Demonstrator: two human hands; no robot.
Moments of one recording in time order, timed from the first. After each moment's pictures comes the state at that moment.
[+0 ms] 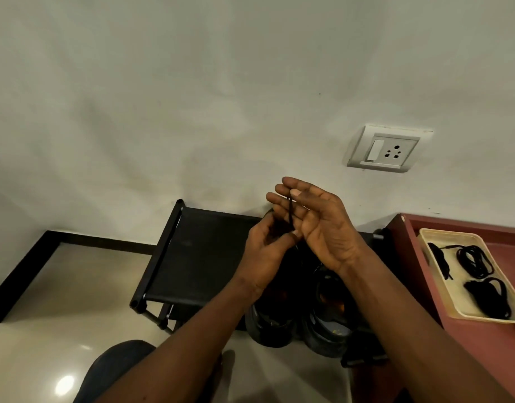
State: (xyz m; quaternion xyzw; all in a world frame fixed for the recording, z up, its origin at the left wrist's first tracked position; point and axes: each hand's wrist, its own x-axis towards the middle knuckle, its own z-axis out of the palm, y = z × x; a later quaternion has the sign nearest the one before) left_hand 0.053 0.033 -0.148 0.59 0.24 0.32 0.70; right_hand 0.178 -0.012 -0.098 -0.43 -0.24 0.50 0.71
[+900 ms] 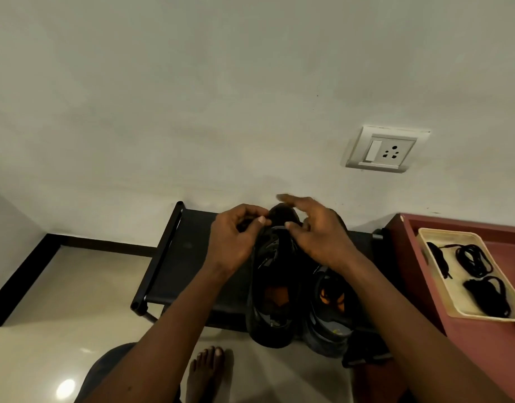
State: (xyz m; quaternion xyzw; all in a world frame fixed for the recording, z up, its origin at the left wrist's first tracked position) left_hand 0.031 0.087 -0.164 0.69 0.32 0.38 0.53; right_hand 0.201 -0.013 -0.136 -0.73 -0.52 0.22 0.39
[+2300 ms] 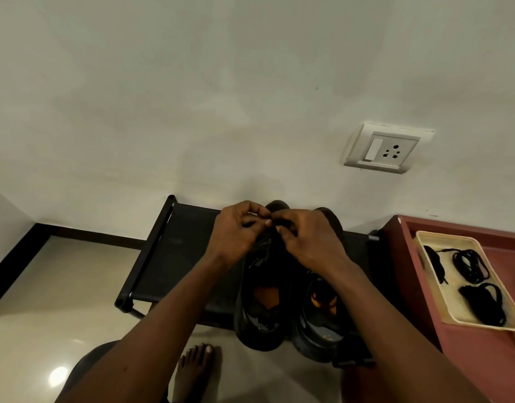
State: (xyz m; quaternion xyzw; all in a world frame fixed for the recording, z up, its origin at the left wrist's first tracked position) left_hand 0.053 0.094 -0.172 0.69 0.33 0.31 0.56; right_hand 0.197 -0.009 -0.136 -0.77 -0.57 0.14 0.25
